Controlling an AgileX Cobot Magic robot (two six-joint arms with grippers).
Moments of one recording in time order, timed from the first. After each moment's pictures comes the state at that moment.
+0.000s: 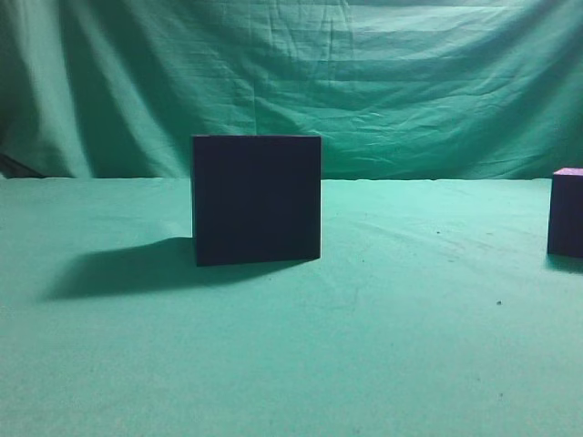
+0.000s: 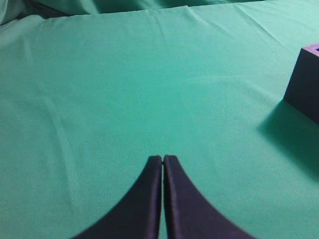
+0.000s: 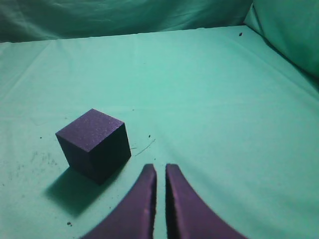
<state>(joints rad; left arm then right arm) -0.17 -0.02 0.02 0.09 0.36 -0.03 0.06 -0.01 0.03 -0.13 0.37 0.20</state>
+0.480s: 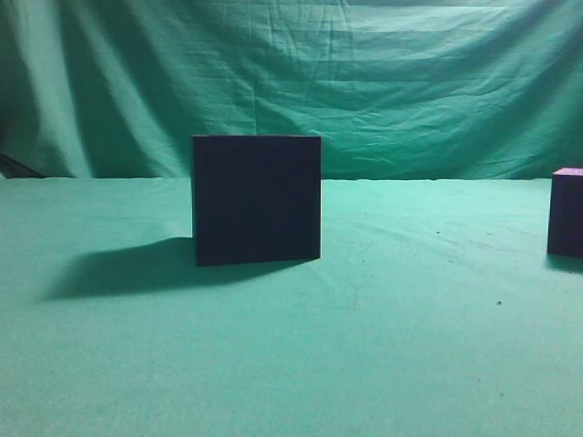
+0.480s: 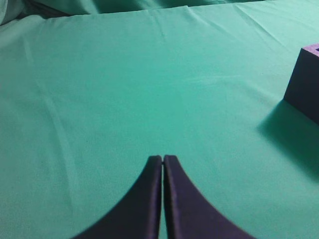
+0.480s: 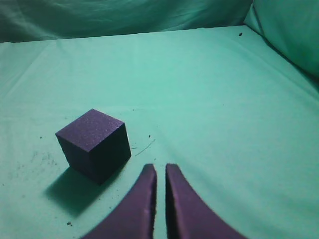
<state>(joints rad) -0.17 -0.02 0.02 0.09 0.36 -0.03 0.06 -0.01 0.03 -0.13 0.37 0.20</state>
